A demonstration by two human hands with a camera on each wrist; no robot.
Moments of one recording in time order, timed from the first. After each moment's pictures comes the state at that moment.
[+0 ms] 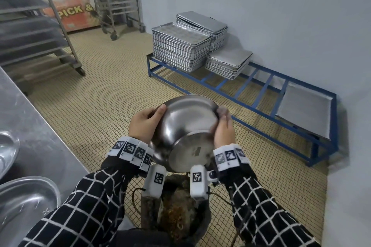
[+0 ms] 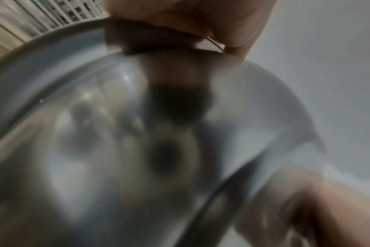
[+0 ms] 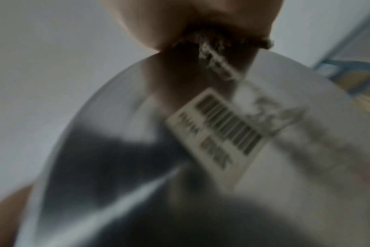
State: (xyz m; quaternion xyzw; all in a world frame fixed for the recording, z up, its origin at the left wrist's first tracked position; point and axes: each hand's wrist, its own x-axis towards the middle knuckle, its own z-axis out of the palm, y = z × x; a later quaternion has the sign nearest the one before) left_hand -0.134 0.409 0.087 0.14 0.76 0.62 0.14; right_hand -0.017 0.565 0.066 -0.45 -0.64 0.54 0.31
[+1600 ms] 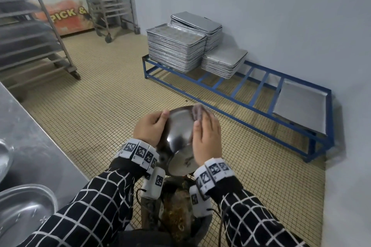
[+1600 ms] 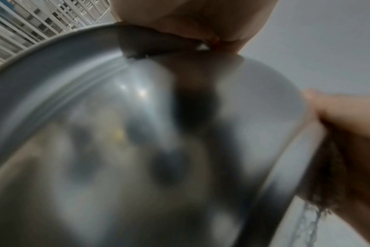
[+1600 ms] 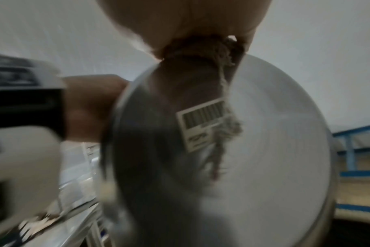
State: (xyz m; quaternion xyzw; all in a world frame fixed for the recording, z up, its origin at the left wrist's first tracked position) left_hand -0.135 0.424 0.076 0.27 0.84 0.47 0.08; right_hand -0.015 0.532 0.046 -0.31 -0.87 0.27 0.28
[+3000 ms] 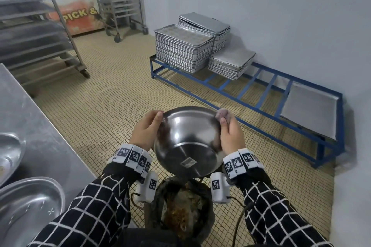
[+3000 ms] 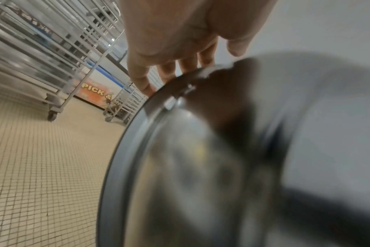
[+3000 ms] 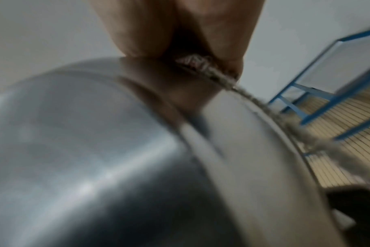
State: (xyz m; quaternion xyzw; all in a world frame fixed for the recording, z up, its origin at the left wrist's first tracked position) left_hand -0.138 0.400 0.065 0.22 0.79 0.56 0.14; right_hand 0.002 0.586 0.055 -0.35 -0.80 0.40 0.29
